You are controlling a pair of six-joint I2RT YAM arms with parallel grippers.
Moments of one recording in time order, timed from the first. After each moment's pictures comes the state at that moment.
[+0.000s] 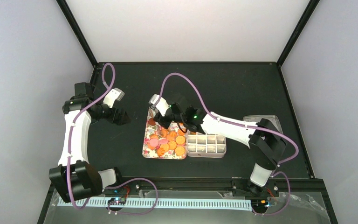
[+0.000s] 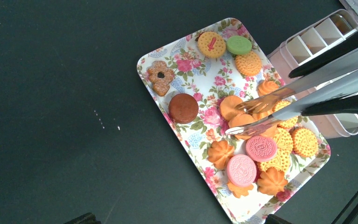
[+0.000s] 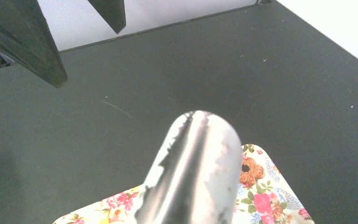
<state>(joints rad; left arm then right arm) 0.26 1.21 1.12 -1.07 0.66 0.62 0.97 1.73 1.26 -0.03 -0.14 -0.08</state>
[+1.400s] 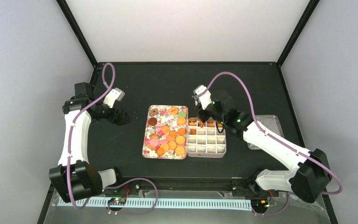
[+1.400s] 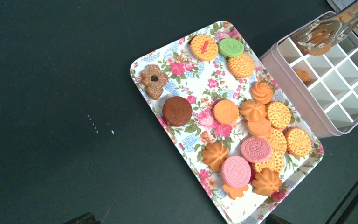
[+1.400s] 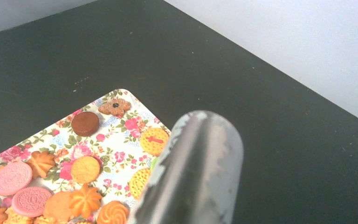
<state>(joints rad) 0.26 1.21 1.12 -1.08 0.69 0.63 0.73 1.24 0.95 -0.20 0.02 -0.09</state>
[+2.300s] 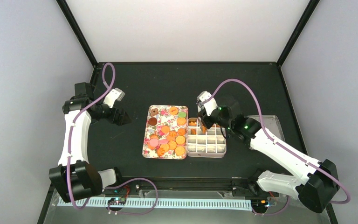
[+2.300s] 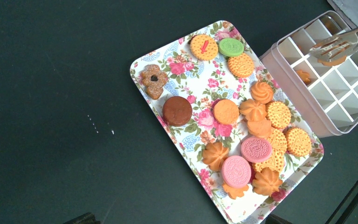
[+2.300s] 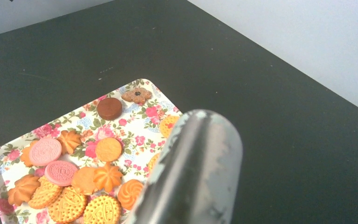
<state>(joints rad) 0.26 1.21 1.12 -1.08 0.69 0.64 0.73 1.11 0.87 -0.23 -0.05 -0.11</state>
